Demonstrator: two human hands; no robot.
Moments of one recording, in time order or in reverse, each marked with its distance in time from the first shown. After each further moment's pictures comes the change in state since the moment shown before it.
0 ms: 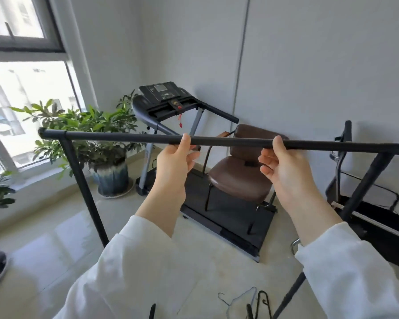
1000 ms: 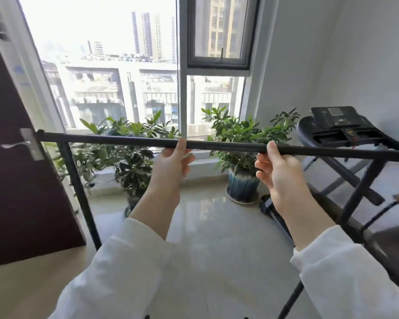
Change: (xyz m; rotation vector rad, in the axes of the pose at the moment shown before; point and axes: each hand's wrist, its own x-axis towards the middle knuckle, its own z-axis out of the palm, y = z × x) left_hand -0.019 0.123 -0.361 -0.055 0.644 0.255; right_hand -0.156 0.059 0.365 0.066 -0.718 0.162
